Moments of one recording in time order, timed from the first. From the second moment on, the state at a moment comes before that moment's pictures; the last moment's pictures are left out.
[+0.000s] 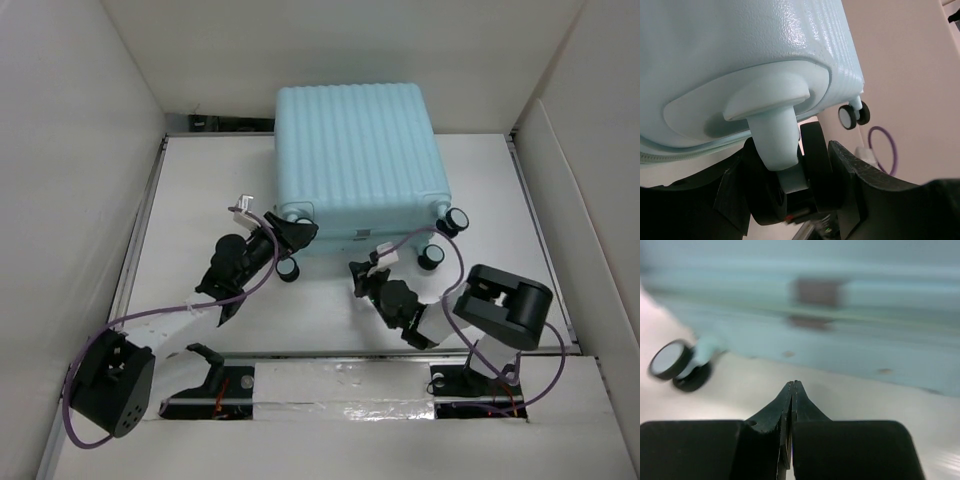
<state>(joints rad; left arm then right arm) -0.51 1.06 0.39 0.64 0.19 -1.04 0.99 1.60 0.29 1.24 0.59 0.23</state>
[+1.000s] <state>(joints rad) -0.58 0.96 0.40 0.50 0.04 -0.93 0.71 1.16 0.10 1.09 0.74 0.35</state>
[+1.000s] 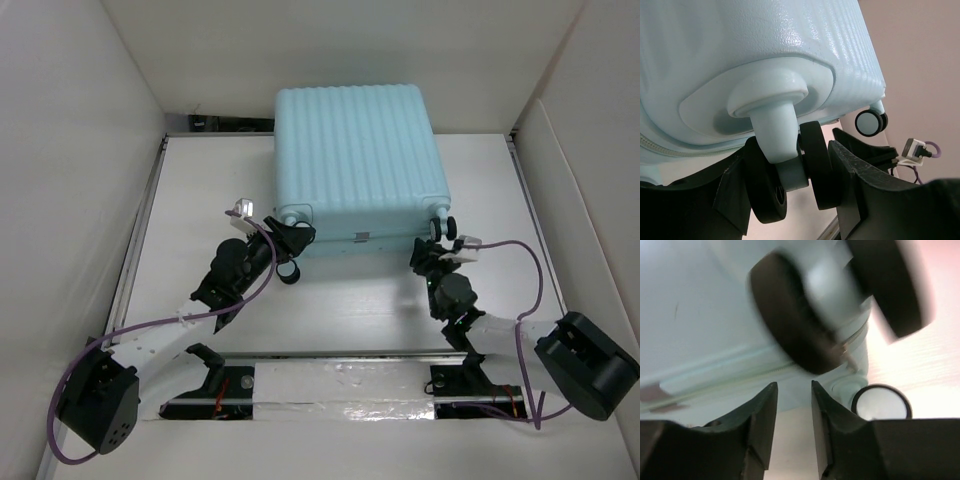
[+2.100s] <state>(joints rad) -0.58 0.96 0.40 0.50 0.03 -0.93 0.34 1.38 0.16 1.21 0.29 0.22</state>
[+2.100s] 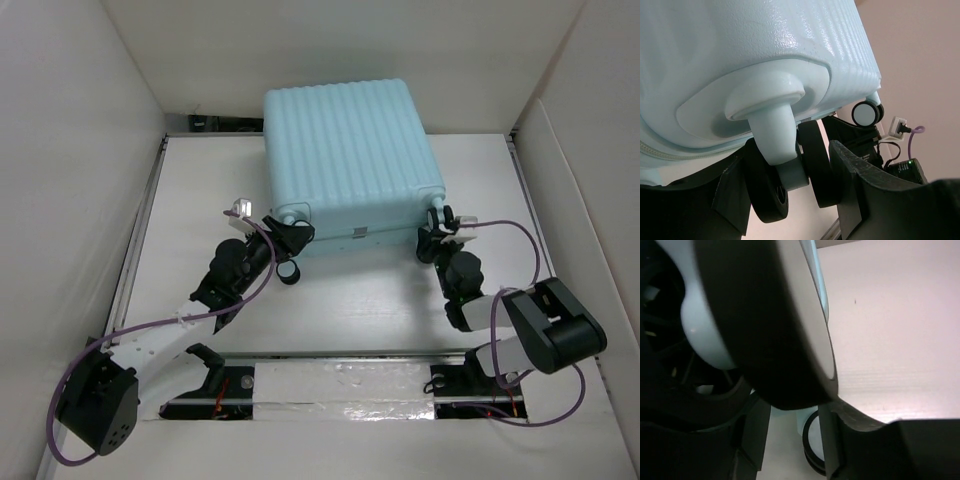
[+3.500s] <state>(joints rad) -0.57 0.95 0.39 0.50 0.03 -0.93 0.23 1.48 0.20 1.26 0.03 0.14</state>
